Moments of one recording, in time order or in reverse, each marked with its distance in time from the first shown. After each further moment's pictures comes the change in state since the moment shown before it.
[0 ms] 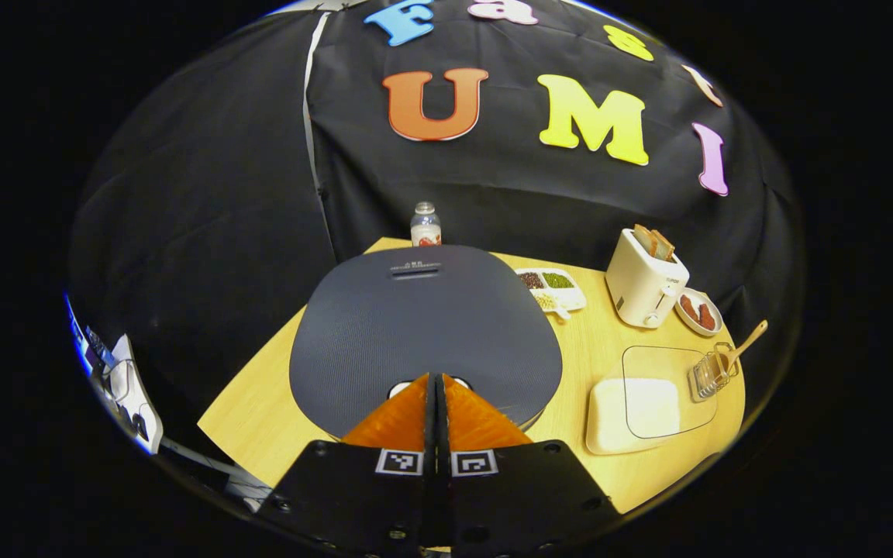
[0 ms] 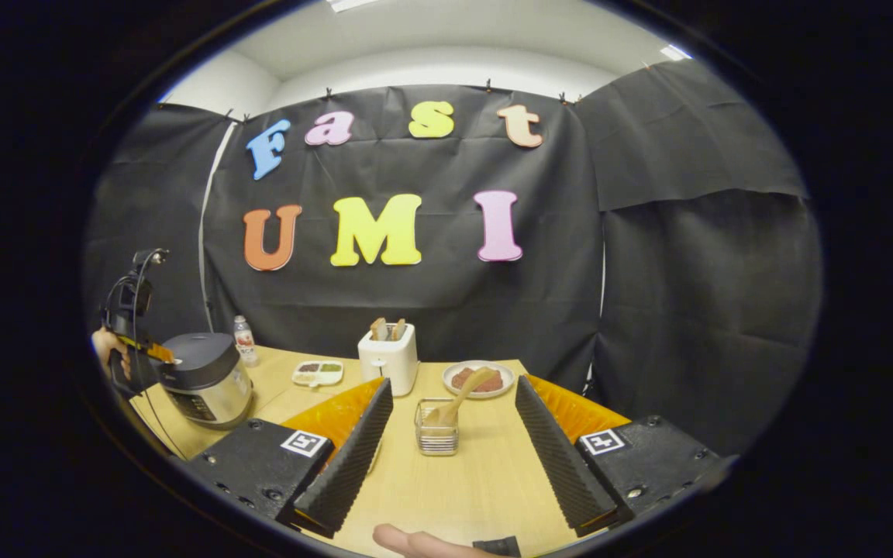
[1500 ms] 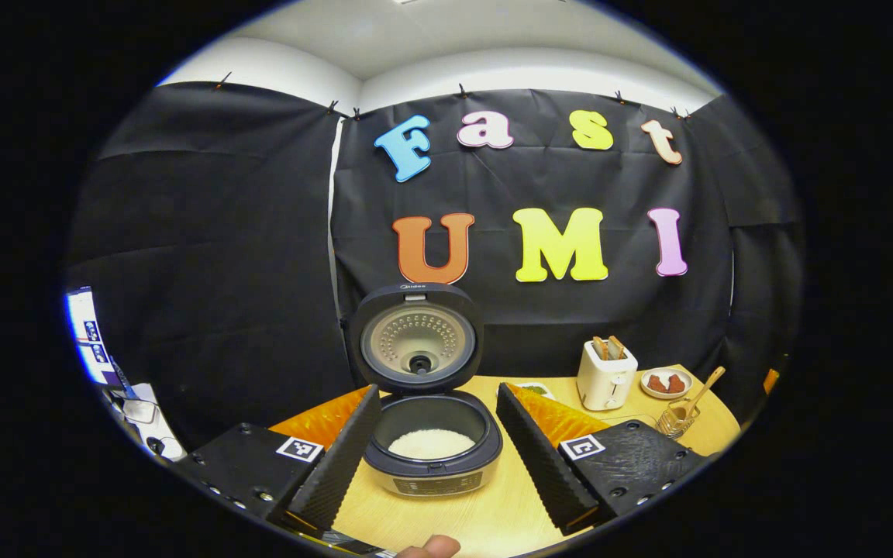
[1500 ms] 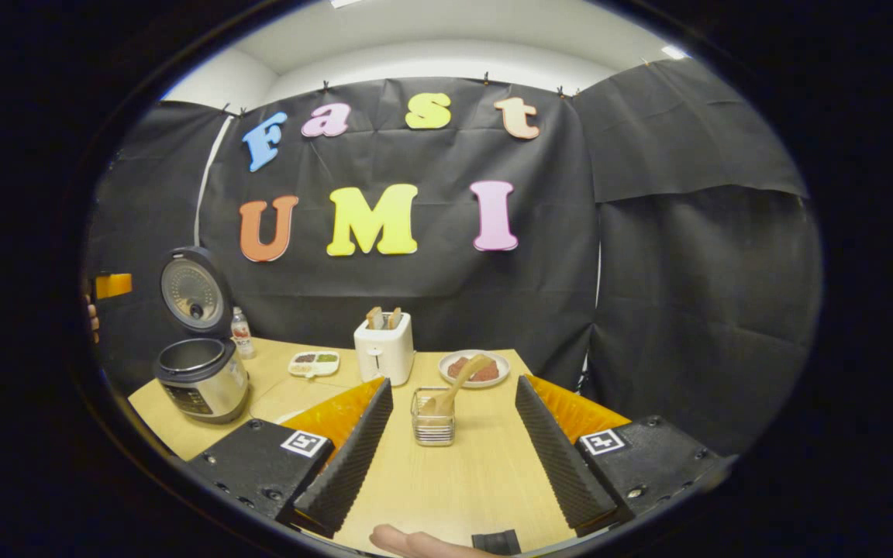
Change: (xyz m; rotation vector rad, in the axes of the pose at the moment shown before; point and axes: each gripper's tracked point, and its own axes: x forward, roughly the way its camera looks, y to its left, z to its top) left arm -0.169 -0.016 0.074 0.049 -0.542 0.015; right arm 0.002 -0.002 -0.015 0.003 0.049 -0.018
